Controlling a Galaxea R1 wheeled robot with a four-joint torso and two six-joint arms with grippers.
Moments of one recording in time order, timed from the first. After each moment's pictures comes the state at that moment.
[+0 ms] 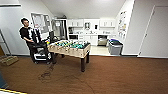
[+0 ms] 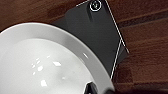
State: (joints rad) left arm 1.50 3.03 -2.77 0.49 0.00 -0.40; right arm -1.53 2.92 -2.63 -0.04 0.10 0.28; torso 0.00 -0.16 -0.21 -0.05
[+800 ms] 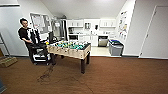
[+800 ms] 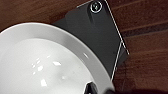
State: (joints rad) left arm 1.50 3.03 -2.77 0.49 -0.01 -0.40; right arm -1.53 2.92 -2.63 -0.04 0.10 0.28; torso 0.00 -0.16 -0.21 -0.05
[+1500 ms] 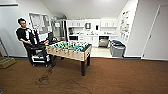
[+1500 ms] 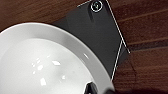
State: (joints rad) left arm 1.51 3.04 -2.77 0.49 0.00 -0.40; right arm -1.53 2.92 -2.63 -0.04 0.10 0.28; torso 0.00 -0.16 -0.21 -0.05
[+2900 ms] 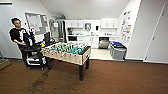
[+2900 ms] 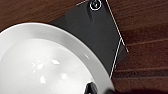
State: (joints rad) left arm 1.51 3.03 -2.76 0.49 0.00 -0.40; right arm -1.54 2.92 -2.63 -0.05 0.10 0.28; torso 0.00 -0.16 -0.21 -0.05
